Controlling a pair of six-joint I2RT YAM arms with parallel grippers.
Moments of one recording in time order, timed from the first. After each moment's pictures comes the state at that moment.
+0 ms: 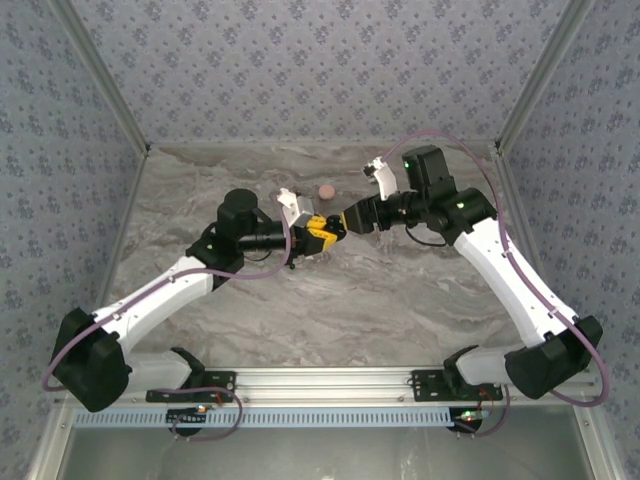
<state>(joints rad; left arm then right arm) -0.66 1.24 0.90 0.15 0.75 0.02 0.47 1.32 1.41 -0.81 -0.57 0.14</state>
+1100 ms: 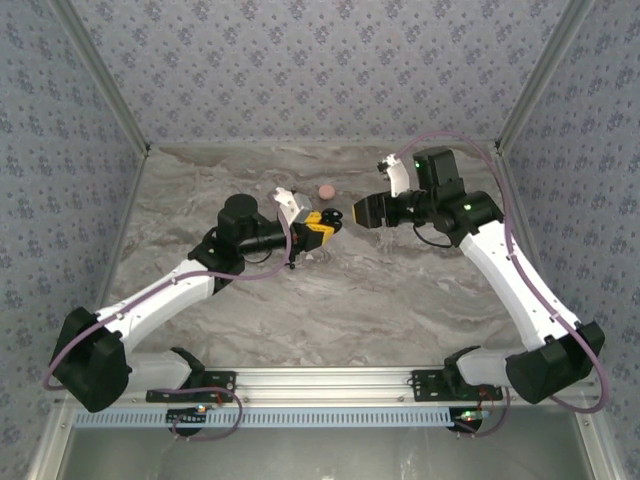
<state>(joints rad) -0.66 1.24 0.85 0.22 0.58 -0.03 0.41 1.30 1.37 -0.78 -0.50 0.18</state>
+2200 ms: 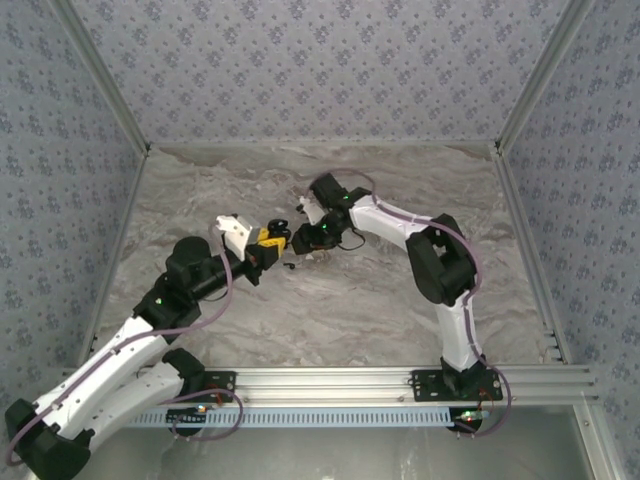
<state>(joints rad) -0.66 0.72 0.64 -0.06 0.19 -0.12 0.66 2.09 1.60 -0.68 -0.52 0.25</state>
